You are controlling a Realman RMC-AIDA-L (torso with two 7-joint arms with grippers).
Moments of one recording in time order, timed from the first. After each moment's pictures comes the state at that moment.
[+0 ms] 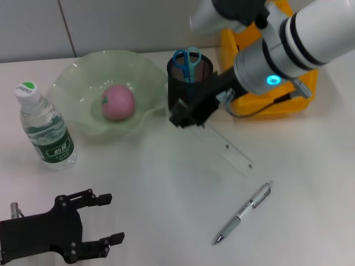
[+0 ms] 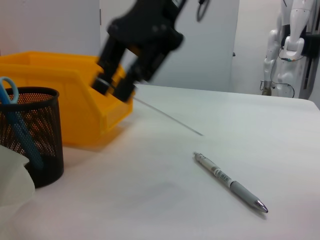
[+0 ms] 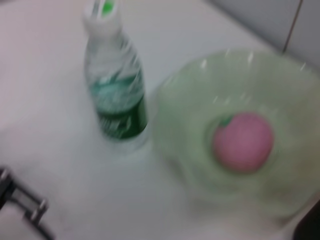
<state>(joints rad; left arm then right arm) -0.38 -2.06 0.73 0.50 2.05 1.63 -0.88 0.70 2.08 -1.48 -1.40 -2.41 -1.38 2.55</state>
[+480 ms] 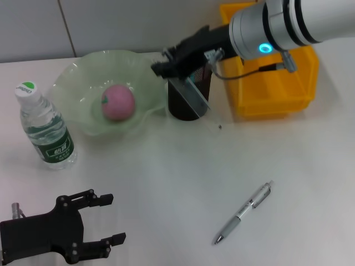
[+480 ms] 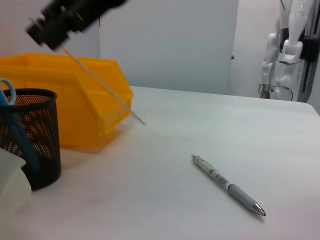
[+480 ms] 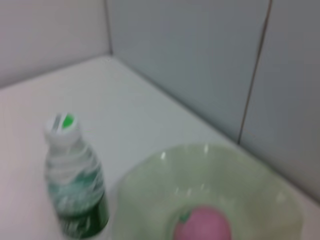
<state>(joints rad) -0.38 -2.06 0.73 0.50 2.05 1.63 -0.88 0.67 2.08 -1.45 -1.41 -2.33 -1.14 2.51</state>
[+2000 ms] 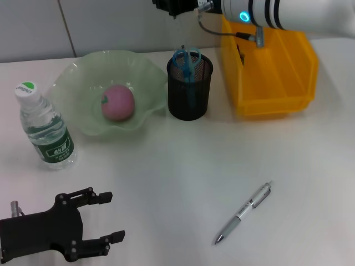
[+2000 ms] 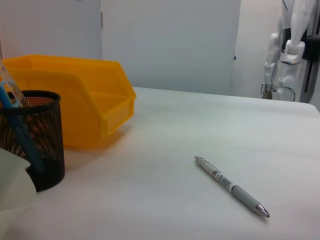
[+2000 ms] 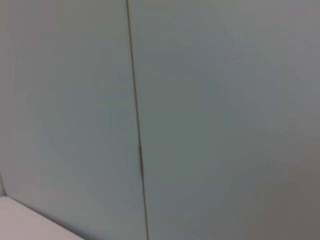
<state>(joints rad) -0.38 -2.06 0.73 0.50 2.05 1.63 -0.88 0.76 2.08 -1.45 -0.99 -2.00 -0.53 2.27</state>
